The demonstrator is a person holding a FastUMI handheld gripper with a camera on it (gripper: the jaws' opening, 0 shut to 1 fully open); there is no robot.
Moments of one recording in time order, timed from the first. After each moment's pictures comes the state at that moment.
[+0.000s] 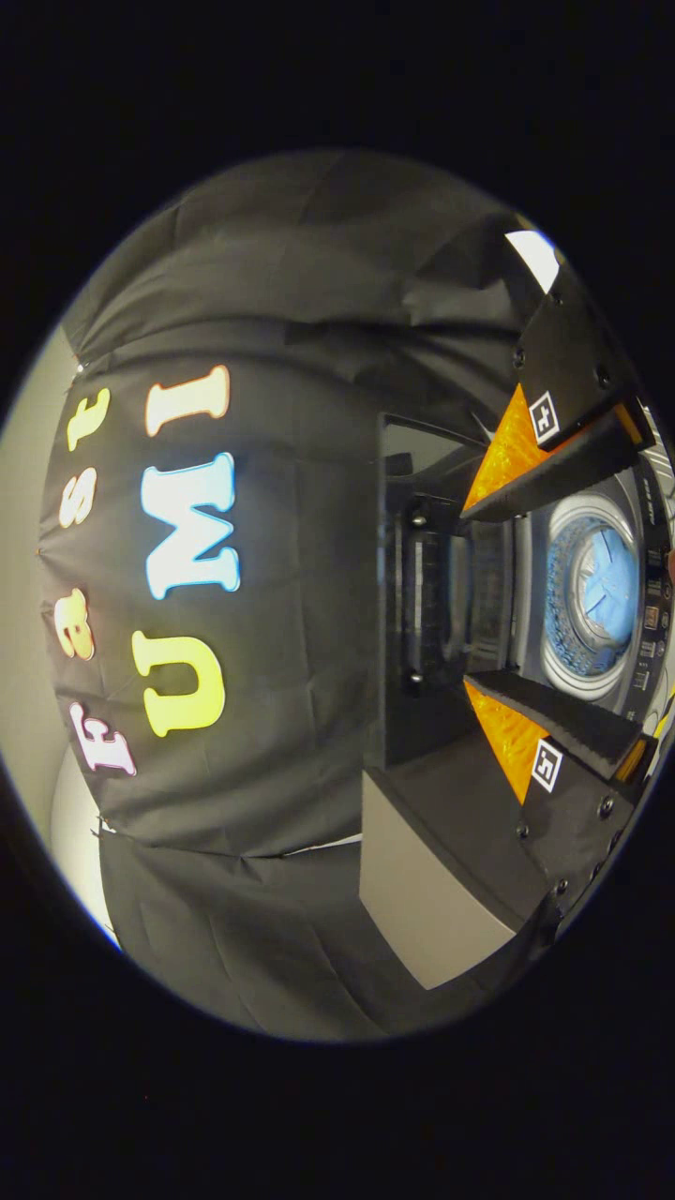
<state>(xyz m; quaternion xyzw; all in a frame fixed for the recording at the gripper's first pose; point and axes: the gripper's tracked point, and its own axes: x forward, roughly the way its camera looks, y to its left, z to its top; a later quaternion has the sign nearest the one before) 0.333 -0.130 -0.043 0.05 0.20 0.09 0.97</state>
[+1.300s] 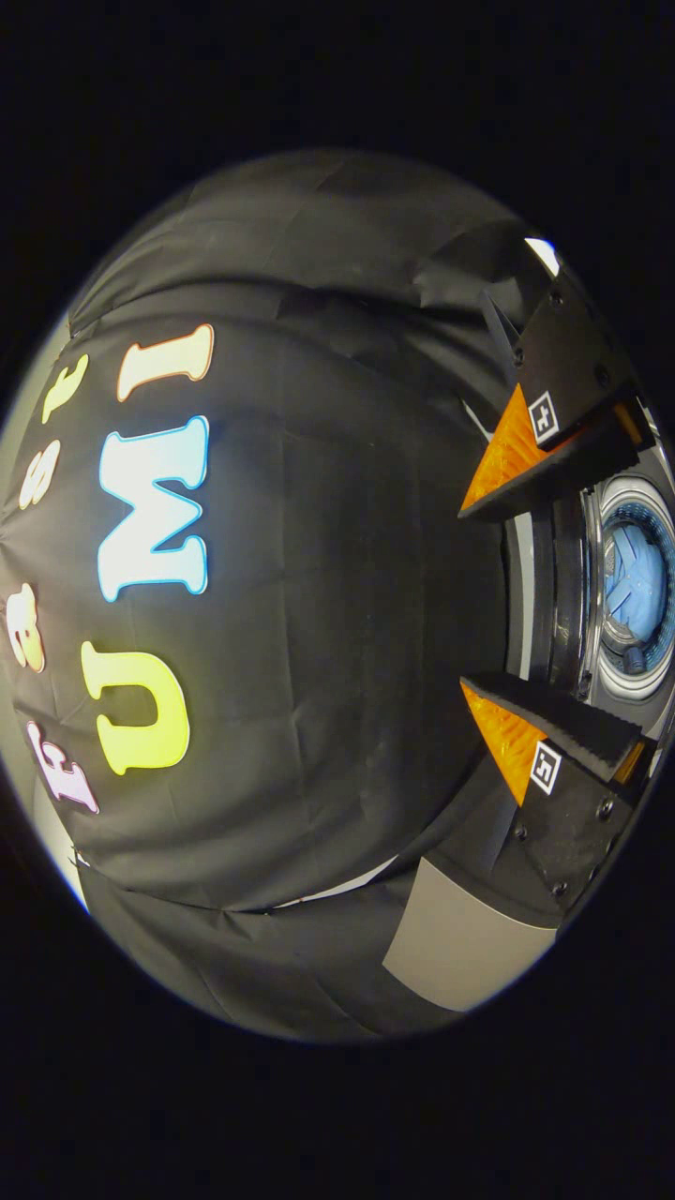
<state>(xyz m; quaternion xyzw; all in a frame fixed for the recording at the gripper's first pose) 0.472 -0.091 -0.076 0.04 0.27 0.06 0.96</state>
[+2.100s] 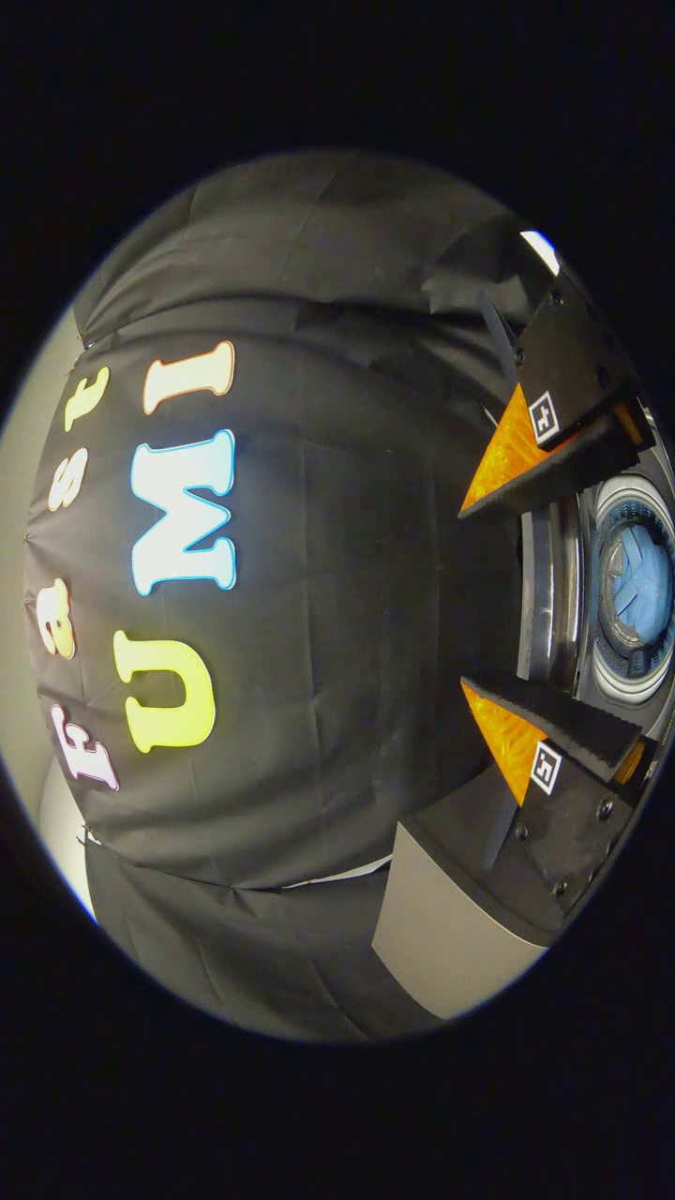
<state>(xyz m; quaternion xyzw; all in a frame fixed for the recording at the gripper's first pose) 0.422 -0.092 -0.075 0.04 0.21 0.07 0.97</state>
